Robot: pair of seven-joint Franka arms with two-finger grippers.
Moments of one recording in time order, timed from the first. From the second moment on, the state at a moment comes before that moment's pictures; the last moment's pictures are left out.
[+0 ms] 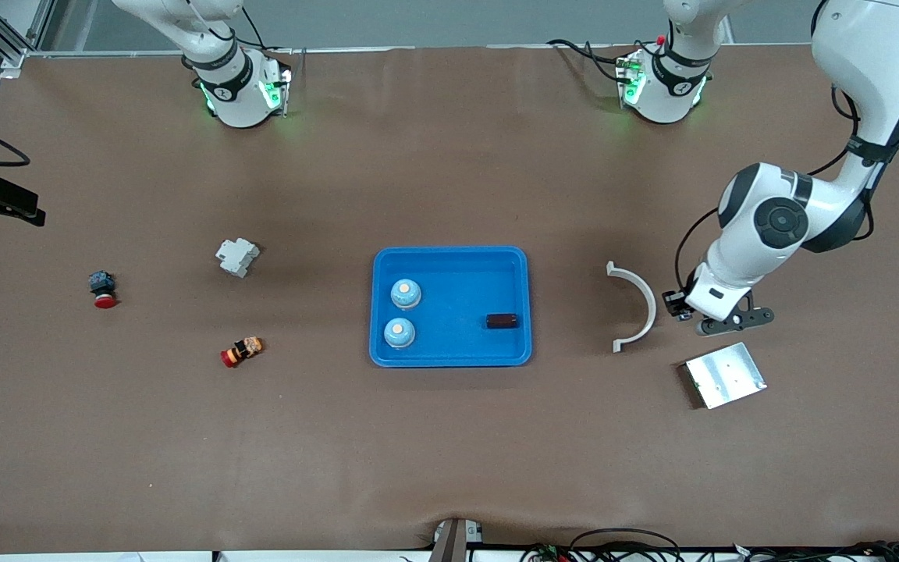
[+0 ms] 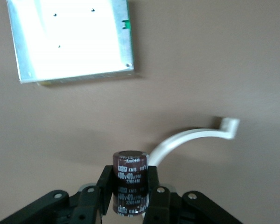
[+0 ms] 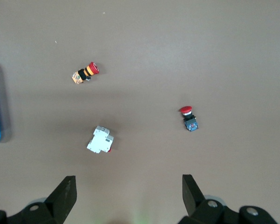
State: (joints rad) left arm 0.47 0.38 -0.67 -2.12 0.41 2.44 -0.75; right arm -0.11 0.10 0.03 -1.45 -0.05 1.47 -0.11
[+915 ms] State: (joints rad) left arm 0.28 0.42 -0.82 -2.01 0.40 2.40 -1.59; right arm -0.12 0.10 0.01 -1.48 0.00 1.53 -0.11
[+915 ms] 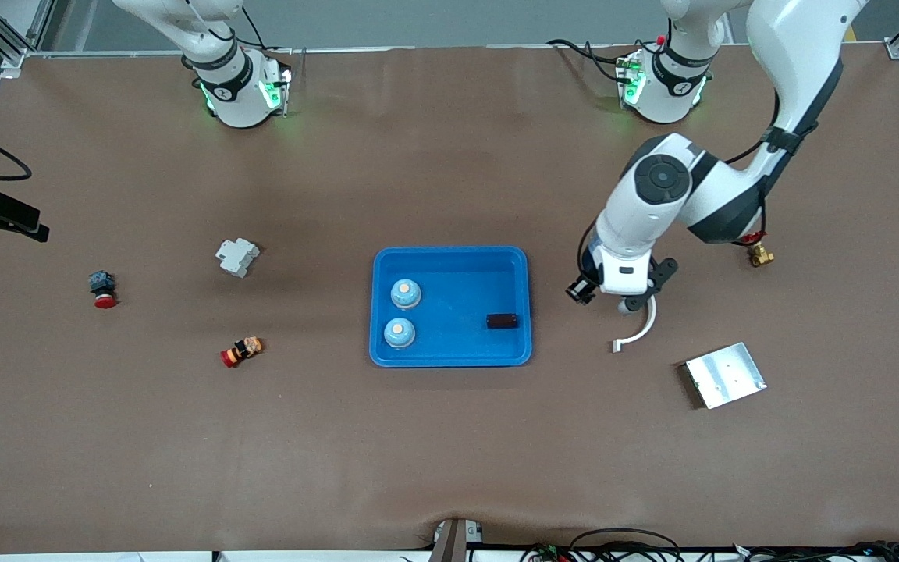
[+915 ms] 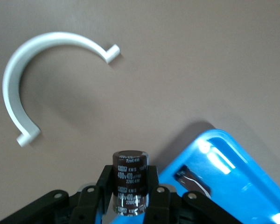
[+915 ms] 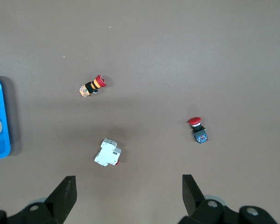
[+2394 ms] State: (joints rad) left arm -0.14 0.63 -0.60 -1.76 0.49 2.32 -2.36; right arm -0.12 0.10 0.02 -1.48 0.00 1.56 -0.13
